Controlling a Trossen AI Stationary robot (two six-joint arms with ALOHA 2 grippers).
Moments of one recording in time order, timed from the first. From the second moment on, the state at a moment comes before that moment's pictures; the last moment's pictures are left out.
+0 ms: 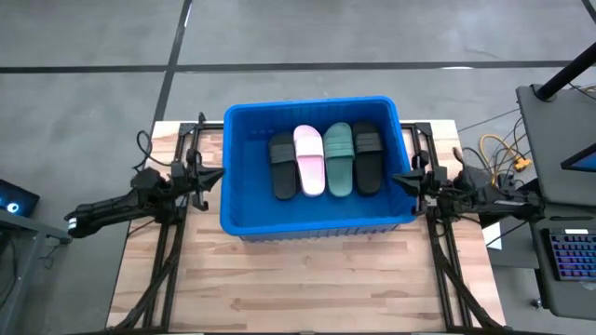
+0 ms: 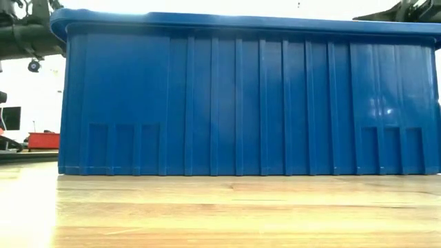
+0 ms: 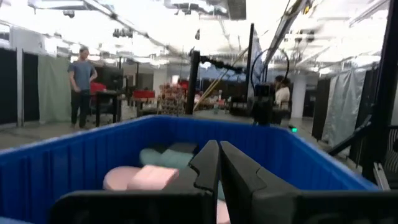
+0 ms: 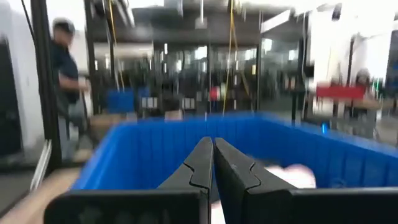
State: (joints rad) left arm 0.24 0.05 0.09 0.18 -0.03 -0.07; right arm -0.03 0.00 0.16 0.09 0.12 -0.02
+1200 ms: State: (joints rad) left arm 0.24 0.05 0.01 0.27 0.00 -0.10; right arm -0.03 0.01 0.01 0.35 0.05 0.04
